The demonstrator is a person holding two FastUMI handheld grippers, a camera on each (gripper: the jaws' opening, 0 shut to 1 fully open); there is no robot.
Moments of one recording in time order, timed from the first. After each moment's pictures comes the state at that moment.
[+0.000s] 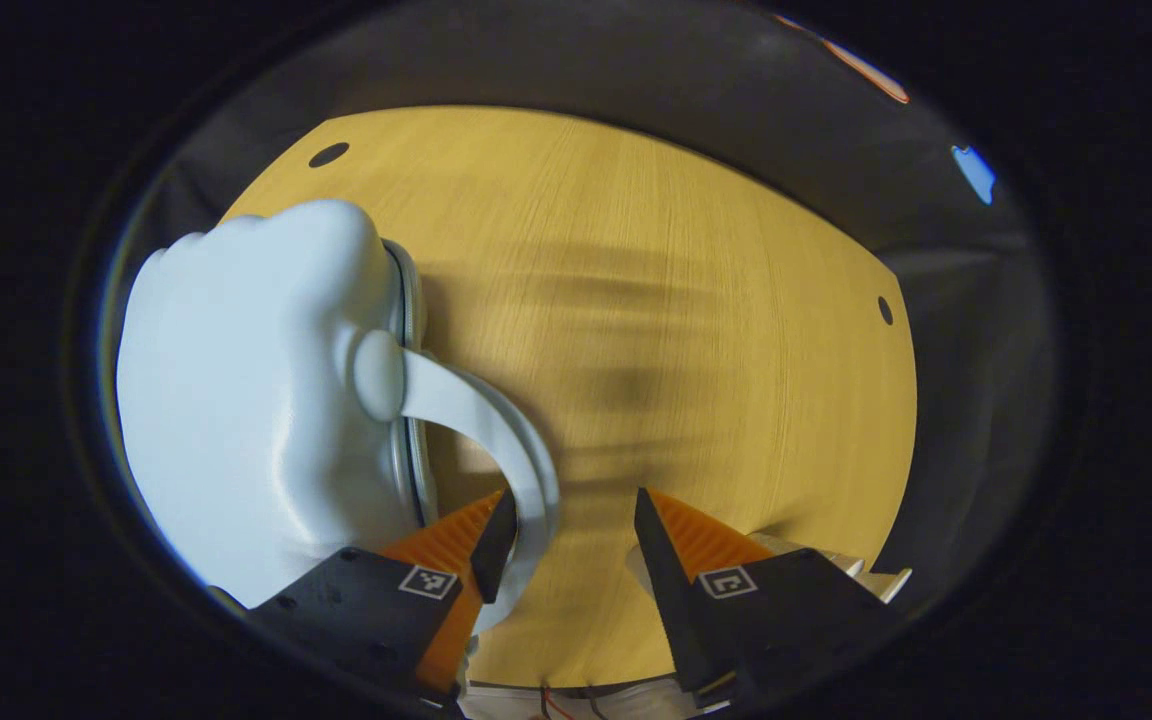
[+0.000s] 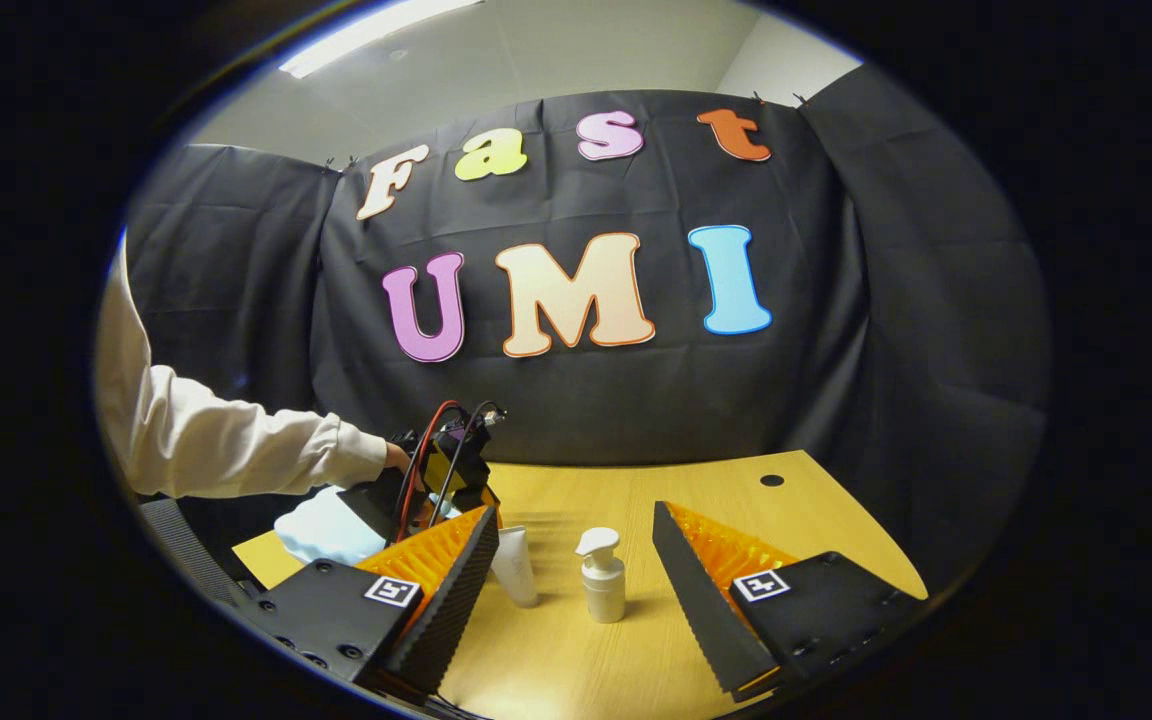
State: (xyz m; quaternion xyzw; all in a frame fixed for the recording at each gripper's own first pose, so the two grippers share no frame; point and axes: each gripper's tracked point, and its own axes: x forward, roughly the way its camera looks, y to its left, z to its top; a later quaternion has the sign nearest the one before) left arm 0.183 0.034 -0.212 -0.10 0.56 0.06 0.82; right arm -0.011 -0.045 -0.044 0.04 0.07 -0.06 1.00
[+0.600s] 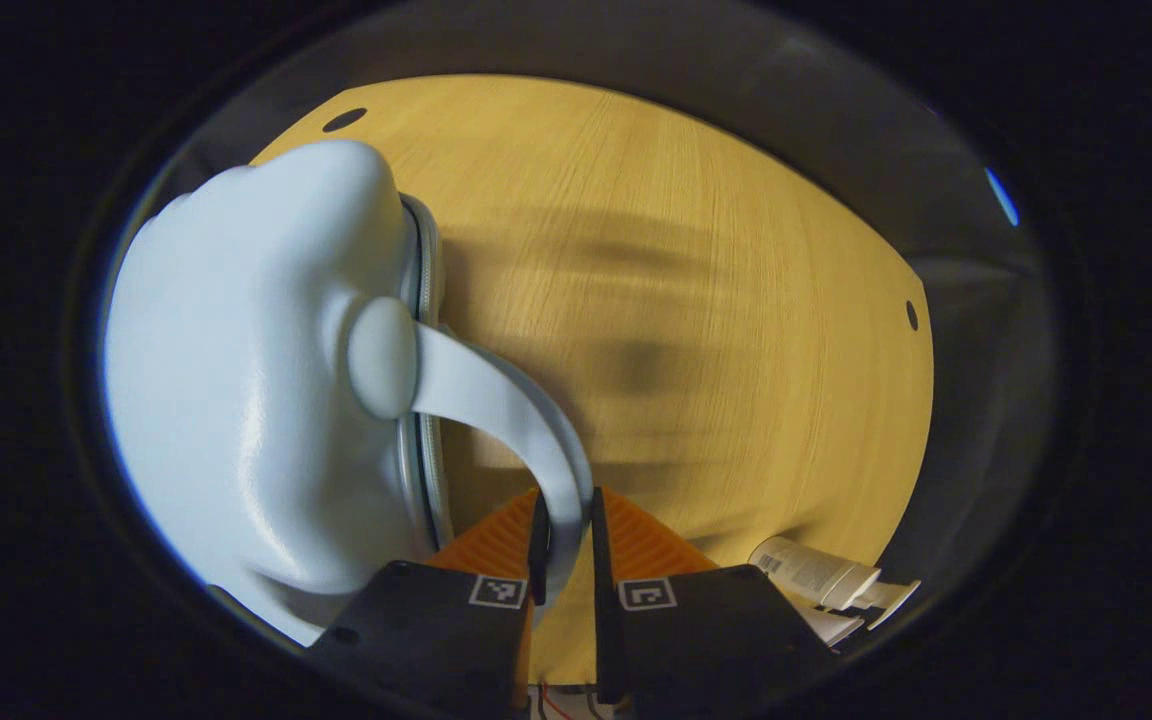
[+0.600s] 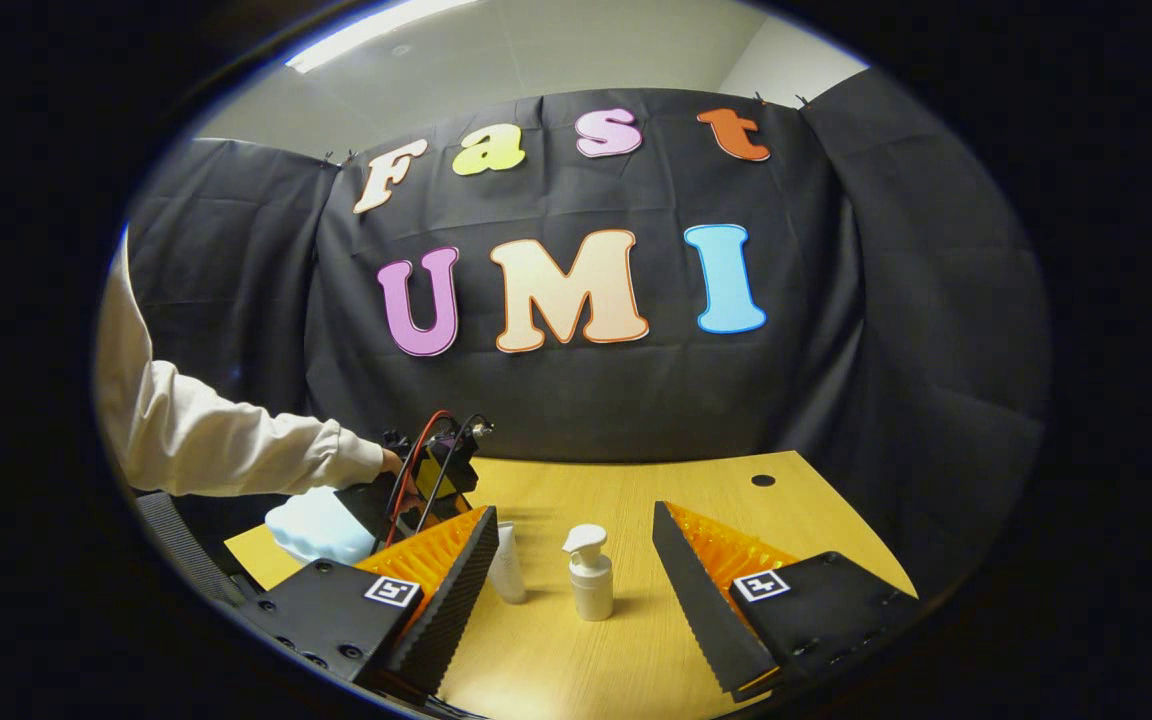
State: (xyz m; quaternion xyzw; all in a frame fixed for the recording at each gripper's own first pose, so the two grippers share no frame) left arm 0.181 0.048 -0.234 -0.13 0.58 0.08 0.80; right arm -0.011 -0.053 -0.047 0.03 0.07 -0.06 0.99
